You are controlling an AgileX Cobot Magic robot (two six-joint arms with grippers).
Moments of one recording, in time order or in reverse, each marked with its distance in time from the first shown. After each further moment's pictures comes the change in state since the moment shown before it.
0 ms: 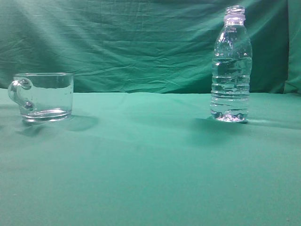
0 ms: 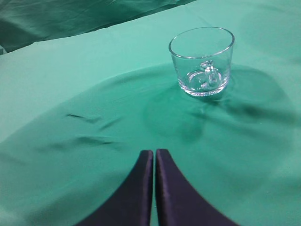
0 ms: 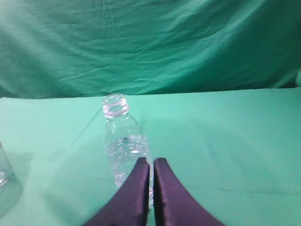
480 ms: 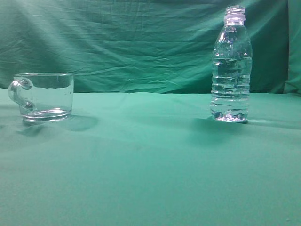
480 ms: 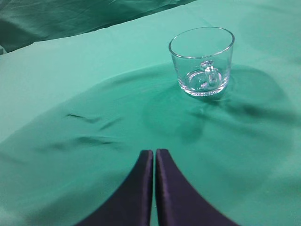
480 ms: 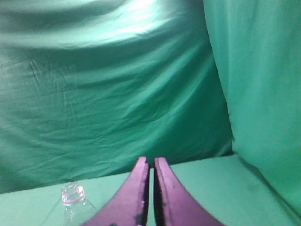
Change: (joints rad) left arm 0.000 0.000 0.000 0.000 0.000 0.000; right arm -0.184 -0.451 0.004 0.228 0.161 -0.154
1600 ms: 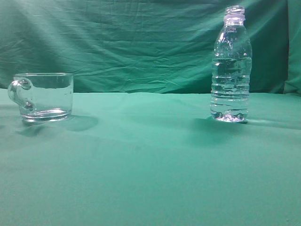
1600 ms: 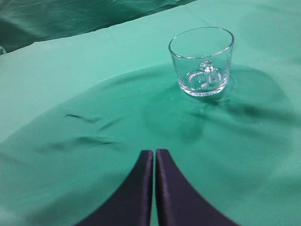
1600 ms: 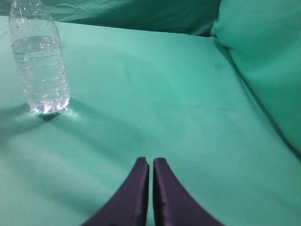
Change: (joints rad) left arm 0.000 0.000 0.000 0.000 0.000 0.000; right arm 0.000 -0.215 0.139 -0.156 0.528 -0.150
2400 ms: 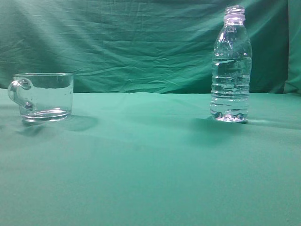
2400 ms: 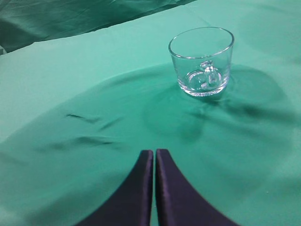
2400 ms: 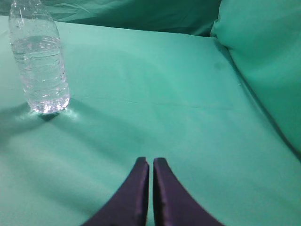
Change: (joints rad) left arm 0.000 0.000 0.000 0.000 0.000 0.000; right arm 0.000 0.000 0.000 0.000 0.000 0.000
